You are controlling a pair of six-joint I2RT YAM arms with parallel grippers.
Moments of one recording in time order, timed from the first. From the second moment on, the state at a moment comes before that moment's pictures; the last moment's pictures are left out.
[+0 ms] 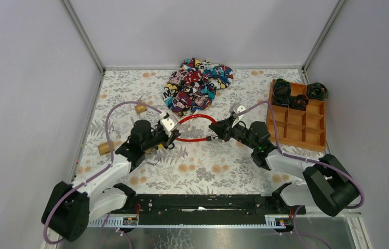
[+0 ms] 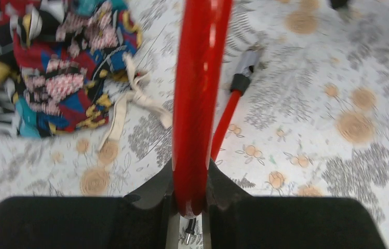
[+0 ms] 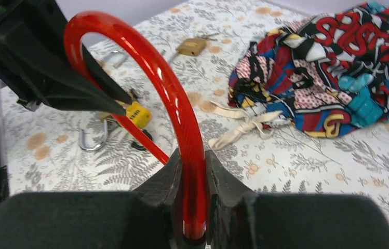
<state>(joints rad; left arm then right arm) -0.47 0.96 0.40 0.28 0.49 0.33 0.58 1.26 0.41 0.86 -0.39 0.15</state>
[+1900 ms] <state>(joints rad) -0.38 1.22 0.62 0.05 0.46 0.21 0.55 2.00 0.57 1.48 -0.38 0.07</state>
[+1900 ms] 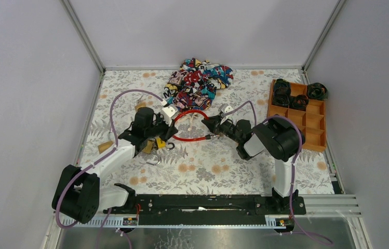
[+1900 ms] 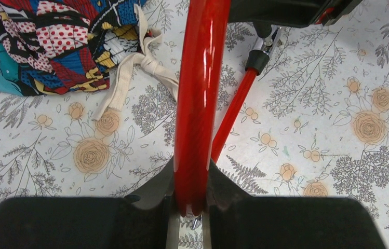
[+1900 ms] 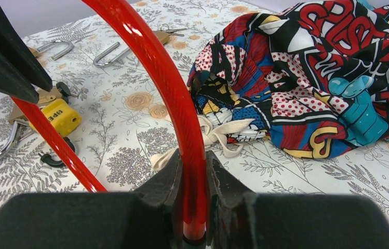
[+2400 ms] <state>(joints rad) -0.38 1.26 0.69 0.07 0.55 0.17 0.55 2.02 0.58 1.48 -0.38 0.04</state>
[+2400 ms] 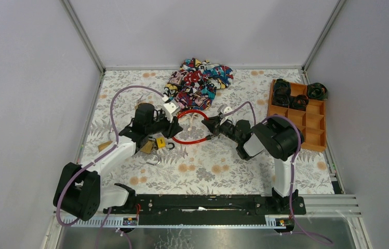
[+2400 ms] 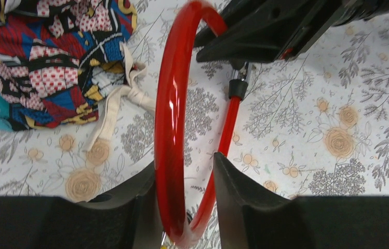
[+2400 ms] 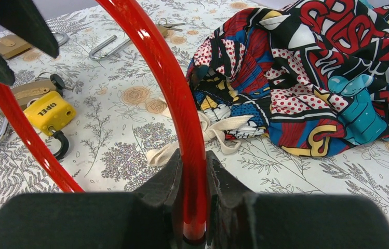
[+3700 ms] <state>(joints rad) -0.44 1.31 0.97 -0.39 0.77 0.93 0.62 1.87 0.38 1.47 -0.43 -0.02</state>
